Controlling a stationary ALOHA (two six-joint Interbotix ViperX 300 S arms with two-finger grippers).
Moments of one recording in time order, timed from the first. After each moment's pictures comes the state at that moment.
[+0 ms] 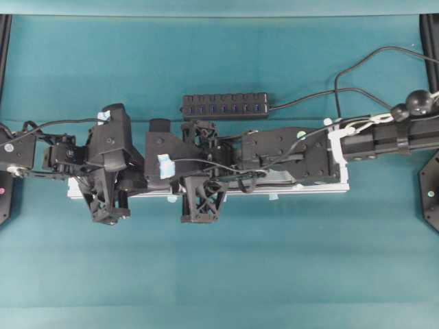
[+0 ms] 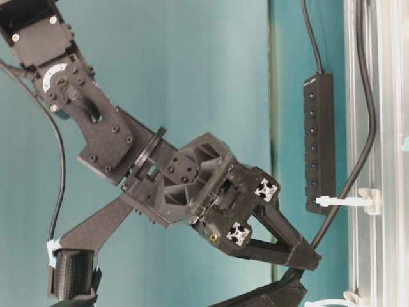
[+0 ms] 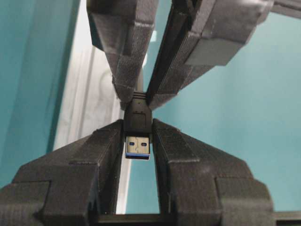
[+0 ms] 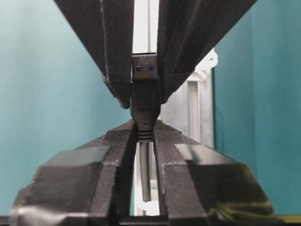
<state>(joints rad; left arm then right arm) 0.02 -0.27 0.91 0.02 0.04 -0.19 0.00 0.32 0.13 -0.03 0.43 0.00</state>
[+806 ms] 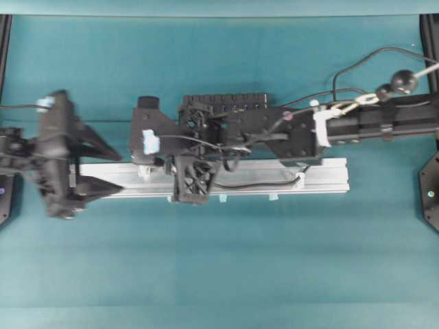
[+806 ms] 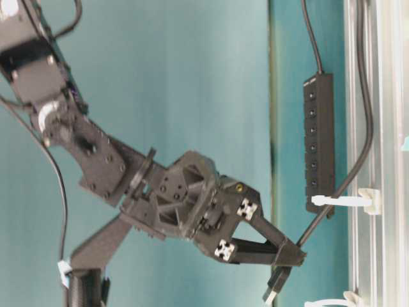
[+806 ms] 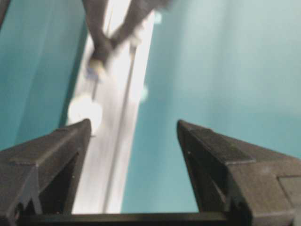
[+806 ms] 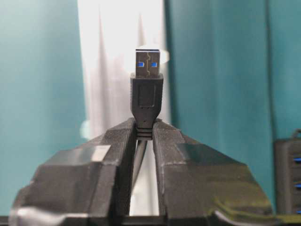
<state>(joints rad) 0.03 -0.67 1.09 0.02 0.19 -0.27 -0.08 0.38 0.00 -0.02 0.62 0.00</state>
